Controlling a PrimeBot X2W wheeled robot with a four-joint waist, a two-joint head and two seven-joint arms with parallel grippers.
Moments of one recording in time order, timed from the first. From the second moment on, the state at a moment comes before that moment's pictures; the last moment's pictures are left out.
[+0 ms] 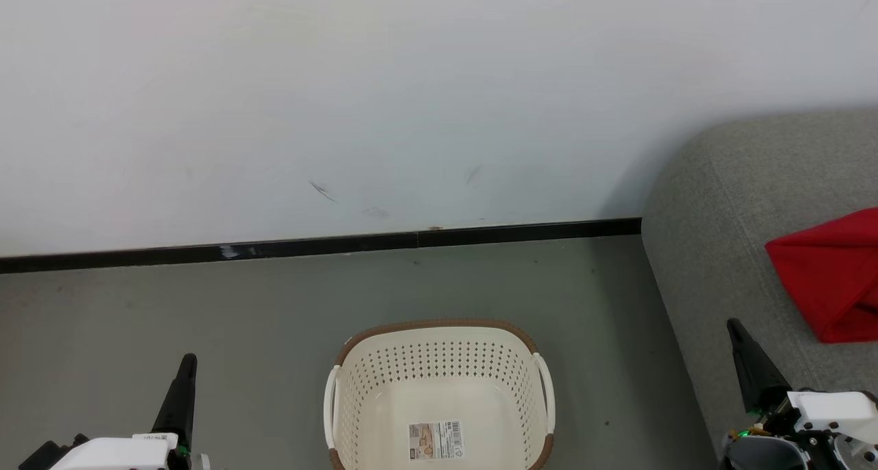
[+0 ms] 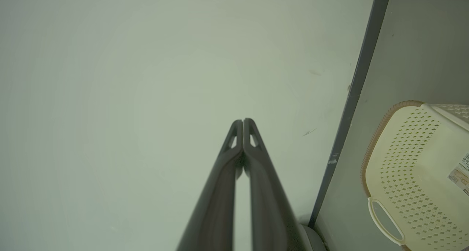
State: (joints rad) left arm -0.06 0.04 0.07 0.28 -1.61 -0.12 0.10; right arm -0.05 -0.12 -0.02 0.26 1.71 0.13 0.01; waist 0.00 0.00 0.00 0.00
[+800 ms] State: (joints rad) left arm -0.06 0.04 0.07 0.28 -1.61 -0.12 0.10; right arm -0.05 -0.12 -0.02 0.26 1.71 0.13 0.01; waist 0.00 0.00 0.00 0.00
